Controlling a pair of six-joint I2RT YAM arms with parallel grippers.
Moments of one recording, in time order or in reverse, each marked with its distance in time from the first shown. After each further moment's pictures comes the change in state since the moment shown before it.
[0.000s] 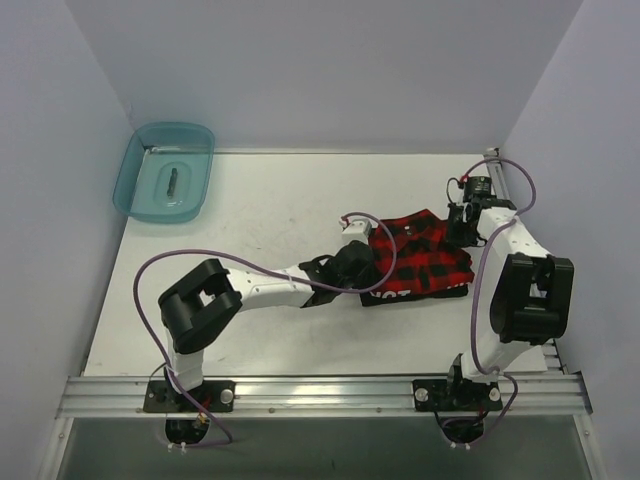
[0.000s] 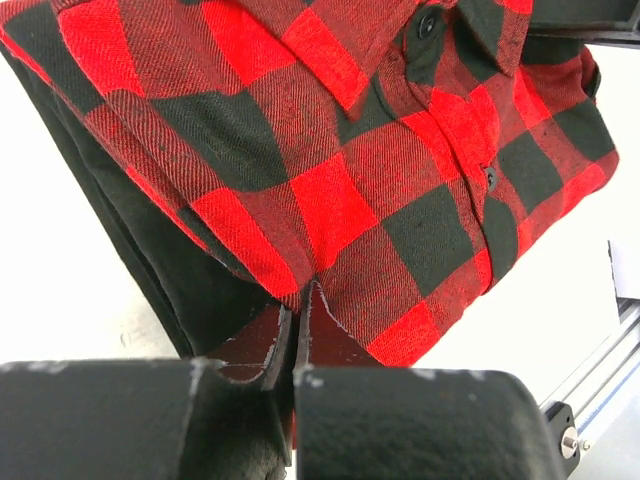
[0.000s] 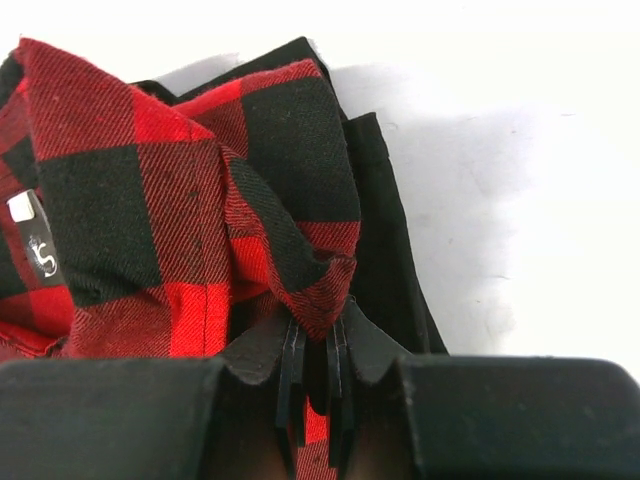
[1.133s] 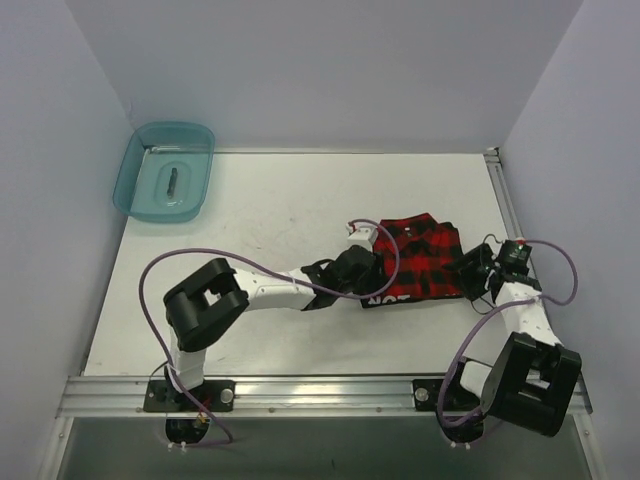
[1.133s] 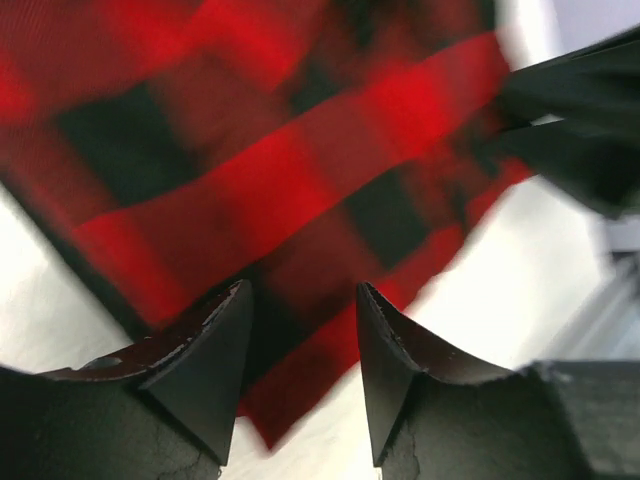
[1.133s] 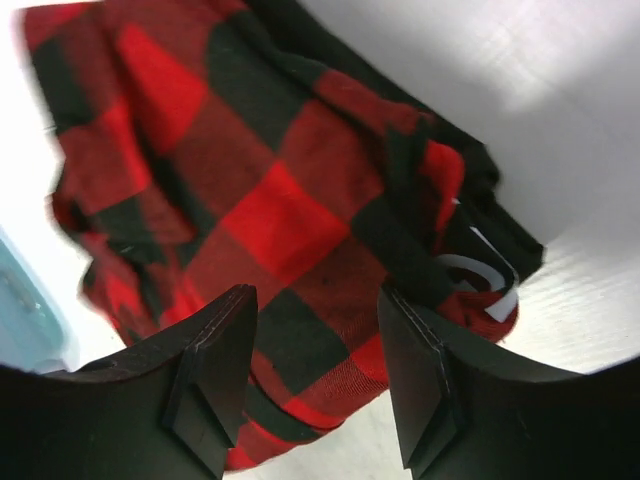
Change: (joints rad) left arm -0.007 -0.002 0.017 0.058 0.075 0.071; right arm -0.238 -0.496 -0.522 0.201 -0.309 0.570
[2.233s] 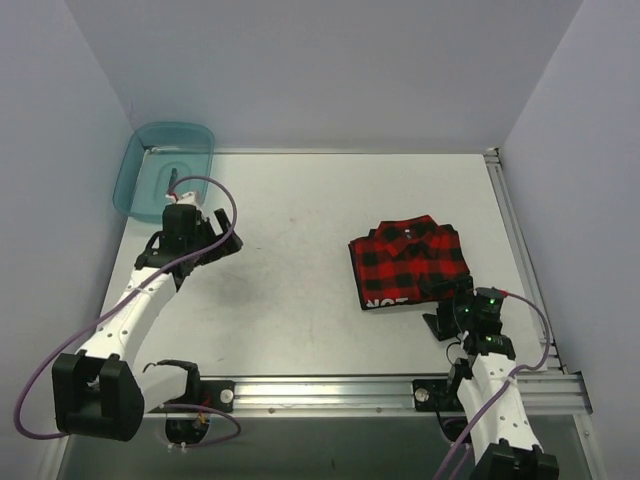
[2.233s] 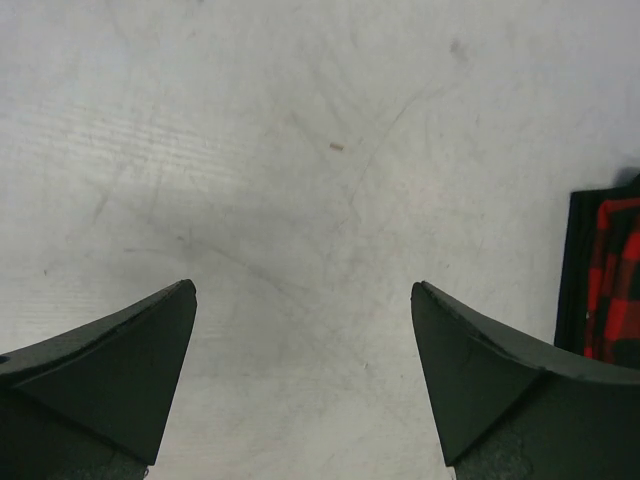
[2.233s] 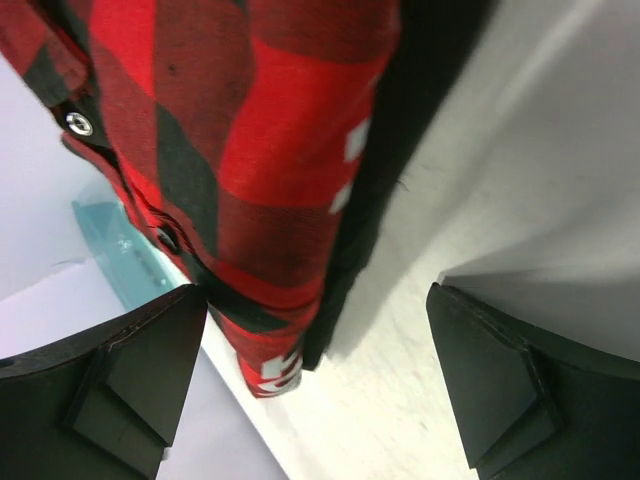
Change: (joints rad) left arm 0.905 -0.721 -0.331 -0.561 0.208 0.274; right arm 0.124 -0.579 -0.502 0.063 -0.033 0.497
